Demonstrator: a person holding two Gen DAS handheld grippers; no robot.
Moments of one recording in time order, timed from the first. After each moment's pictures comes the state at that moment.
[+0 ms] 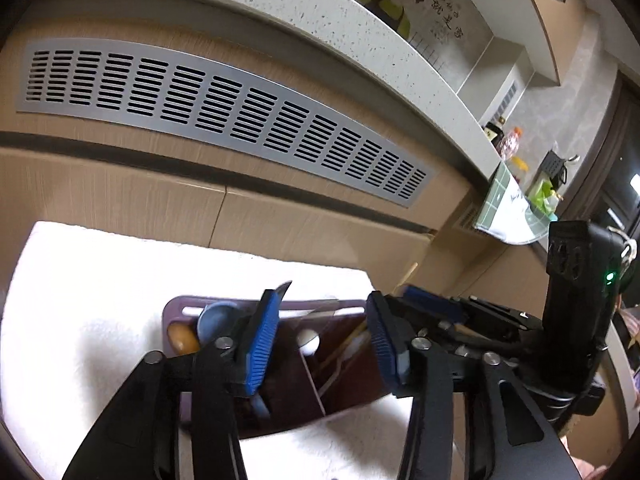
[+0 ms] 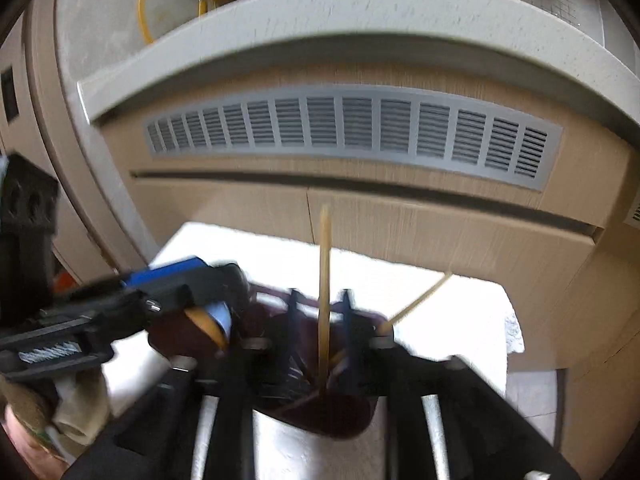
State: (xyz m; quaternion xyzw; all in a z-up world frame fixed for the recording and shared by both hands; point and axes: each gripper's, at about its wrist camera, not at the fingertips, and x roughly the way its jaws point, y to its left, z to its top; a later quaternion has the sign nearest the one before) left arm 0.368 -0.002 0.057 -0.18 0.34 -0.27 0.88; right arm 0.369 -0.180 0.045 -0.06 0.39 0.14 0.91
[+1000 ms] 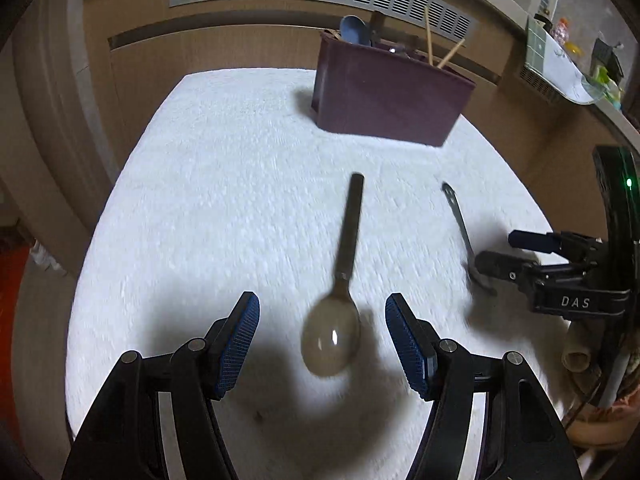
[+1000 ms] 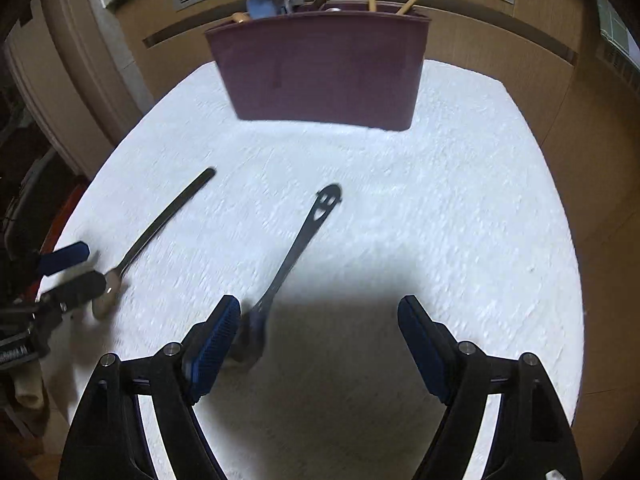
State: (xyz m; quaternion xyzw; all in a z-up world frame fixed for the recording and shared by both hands) left arm 0.115 0.063 -0.042 -0.03 0.47 -0.13 0.87; right arm 0.168 -0.184 -0.082 -0.06 0.52 0.11 0.85
